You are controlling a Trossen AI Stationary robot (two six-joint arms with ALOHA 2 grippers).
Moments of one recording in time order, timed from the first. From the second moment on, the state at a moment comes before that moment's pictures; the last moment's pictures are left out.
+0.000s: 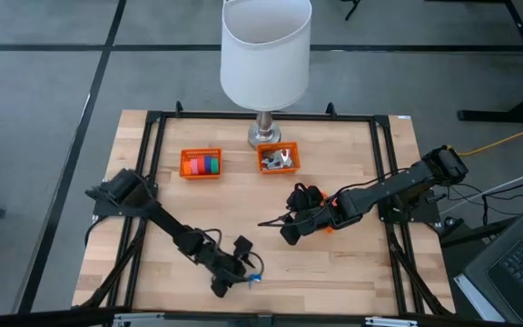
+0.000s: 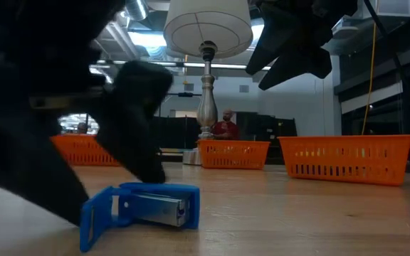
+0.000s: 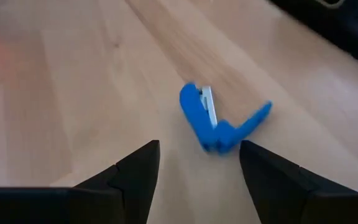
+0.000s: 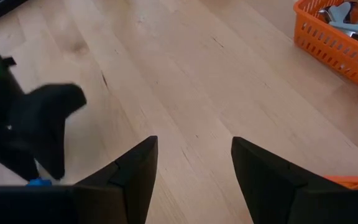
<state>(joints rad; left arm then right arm) -0.59 1.95 0.91 0.33 -0.24 0.09 0.38 1.60 1.09 -0.44 0.45 0.88</state>
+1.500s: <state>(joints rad) -0.51 2.13 1.02 0.54 -0.24 -0.12 0.39 1.60 1.09 -0.45 0.45 0.88</state>
